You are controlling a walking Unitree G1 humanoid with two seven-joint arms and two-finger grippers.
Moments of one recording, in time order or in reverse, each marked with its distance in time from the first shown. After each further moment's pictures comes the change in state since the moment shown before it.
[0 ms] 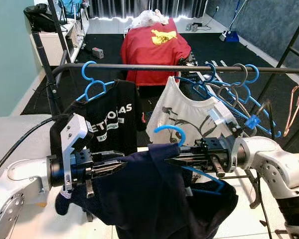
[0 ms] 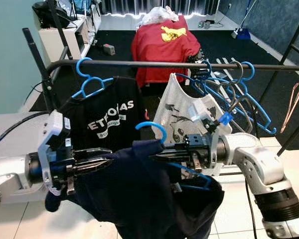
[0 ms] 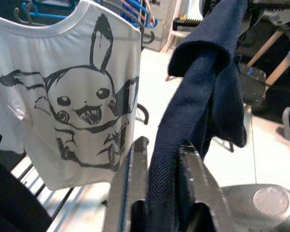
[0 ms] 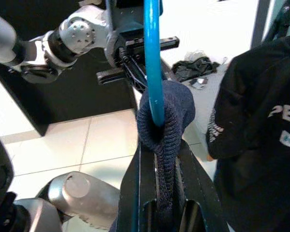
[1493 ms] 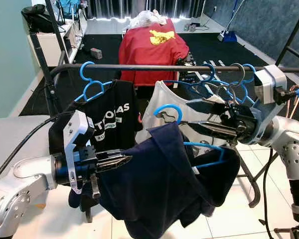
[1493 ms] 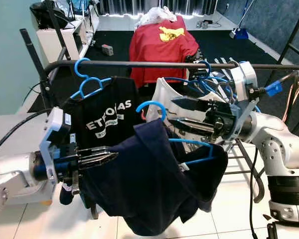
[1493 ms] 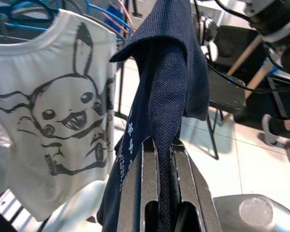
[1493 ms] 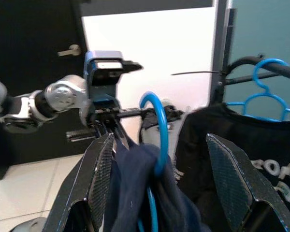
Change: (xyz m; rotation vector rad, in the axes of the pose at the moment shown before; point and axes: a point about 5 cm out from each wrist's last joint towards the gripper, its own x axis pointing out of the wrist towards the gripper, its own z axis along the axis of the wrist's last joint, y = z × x) left arm 0.013 -0.007 0.002 -0.025 -0.038 -0.091; right arm -0.033 -0.014 0.046 -0.098 -0.204 -0.079
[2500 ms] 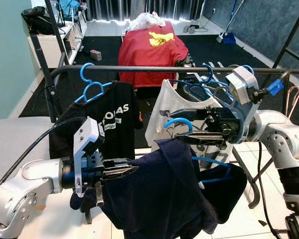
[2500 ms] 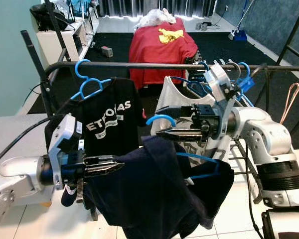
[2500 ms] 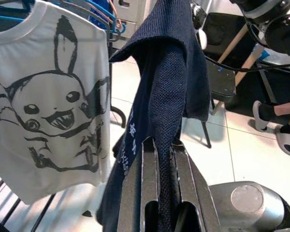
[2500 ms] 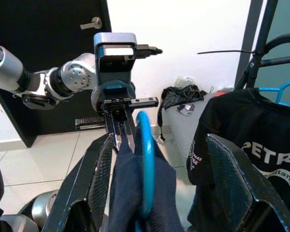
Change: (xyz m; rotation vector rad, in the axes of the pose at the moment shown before) left arm 0.006 -0.004 -0.005 0.011 0.038 -0.046; right arm 0.017 -0.008 -0.006 0.027 0.119 0.103
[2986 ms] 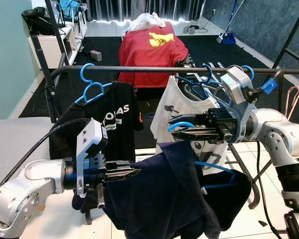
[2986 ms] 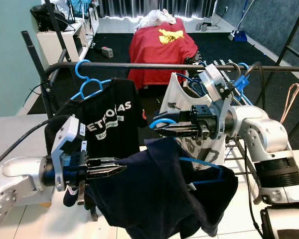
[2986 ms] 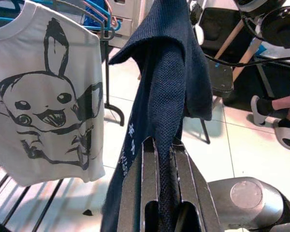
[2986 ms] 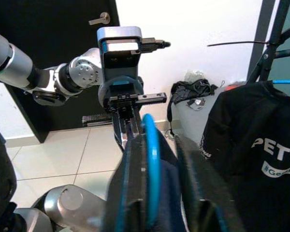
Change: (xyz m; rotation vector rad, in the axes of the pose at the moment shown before) left arm 0.002 0.000 0.001 0.020 0.015 -0.016; right arm 0.003 -0.001 -0.003 0.043 0.025 0.039
